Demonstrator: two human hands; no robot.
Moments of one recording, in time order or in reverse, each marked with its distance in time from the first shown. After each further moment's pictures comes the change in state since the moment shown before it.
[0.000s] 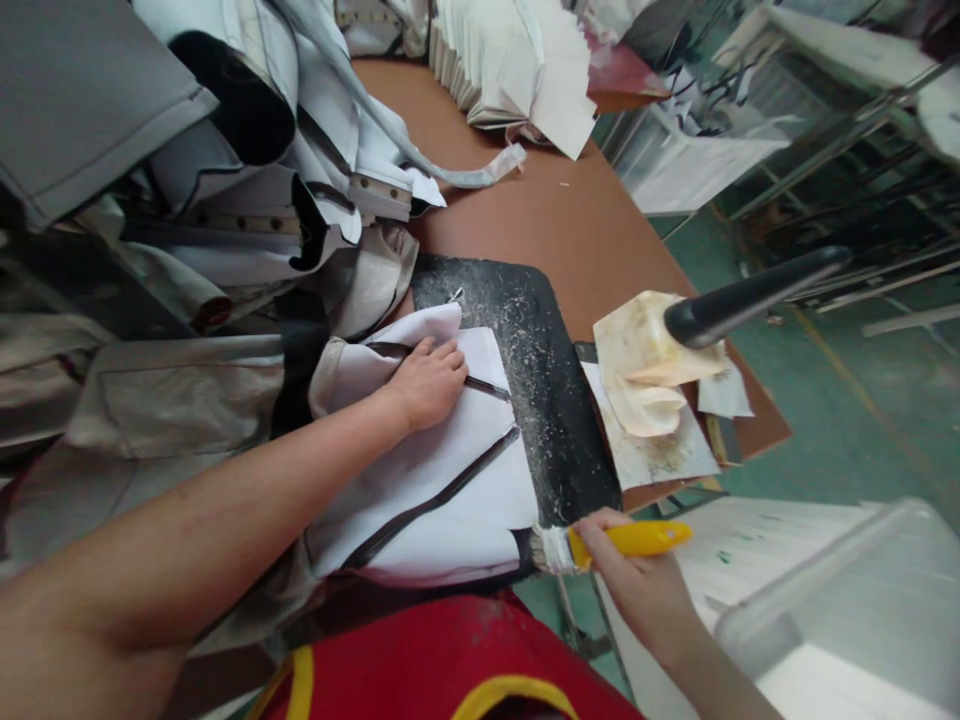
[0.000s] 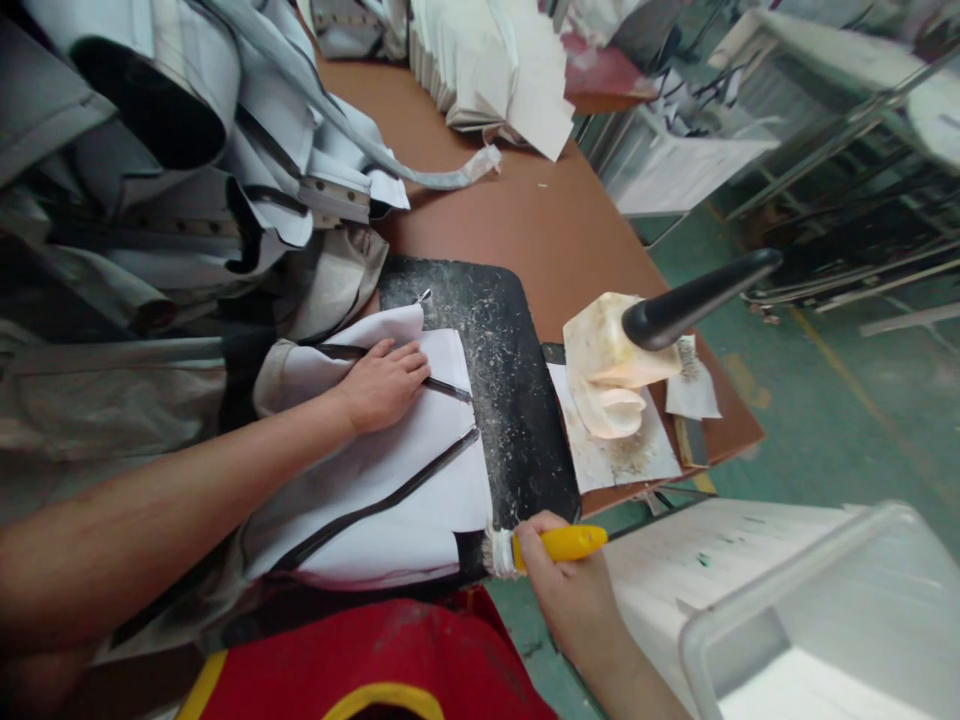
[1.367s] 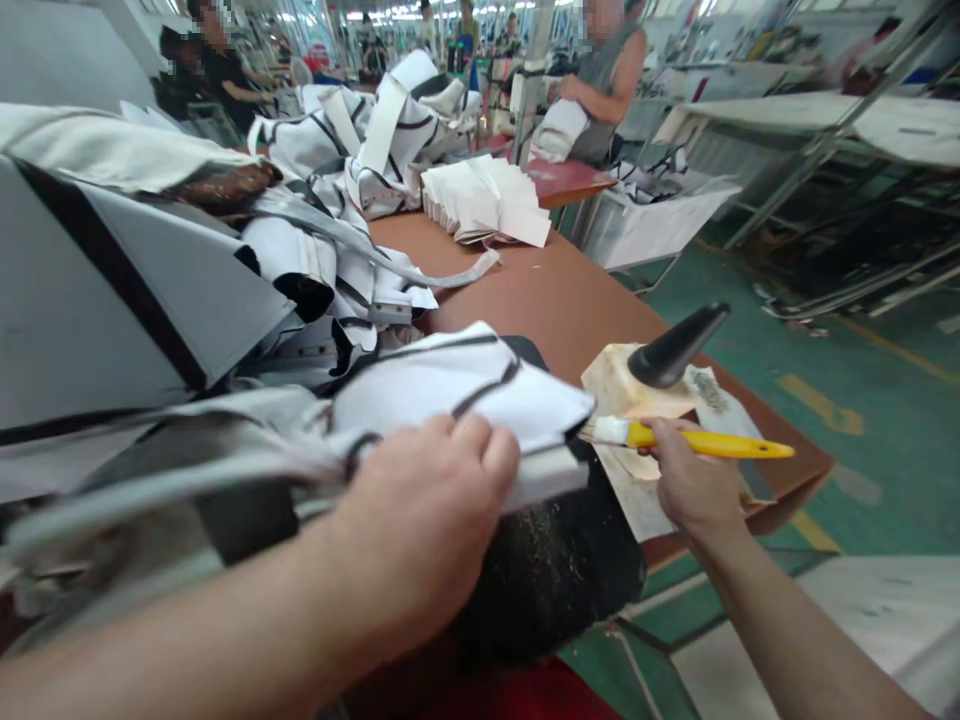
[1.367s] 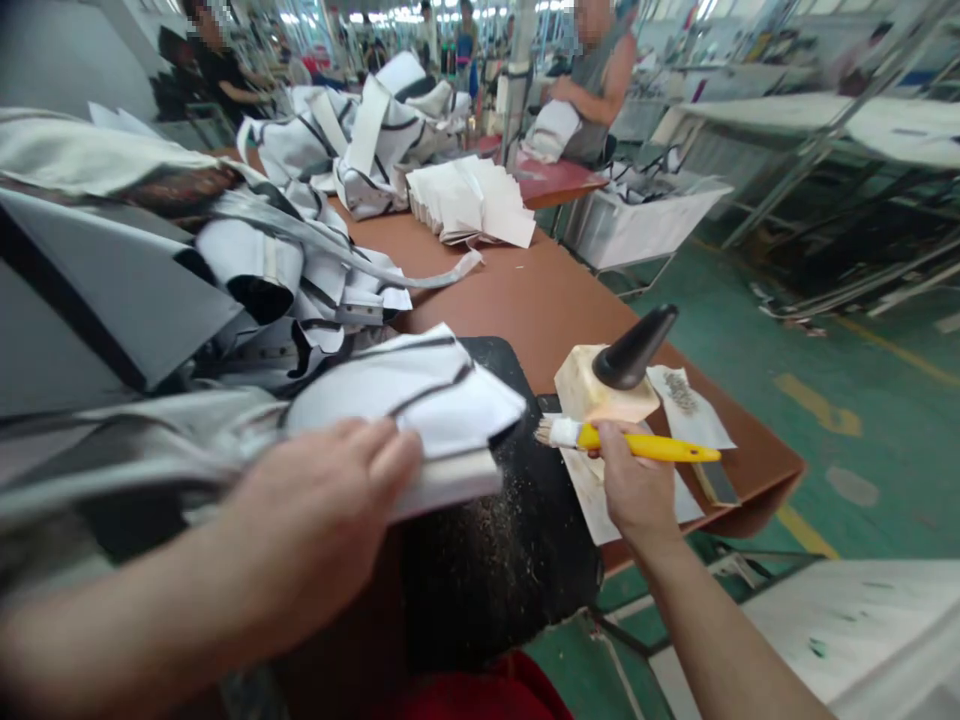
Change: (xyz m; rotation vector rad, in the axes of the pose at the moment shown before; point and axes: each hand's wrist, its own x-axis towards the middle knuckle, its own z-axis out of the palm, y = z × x) left_hand -0.016 0.114 -0.215 -0.112 -0.194 -0.208; right_hand 0.116 -0.015 -0.070 0.338 0.508 -0.161
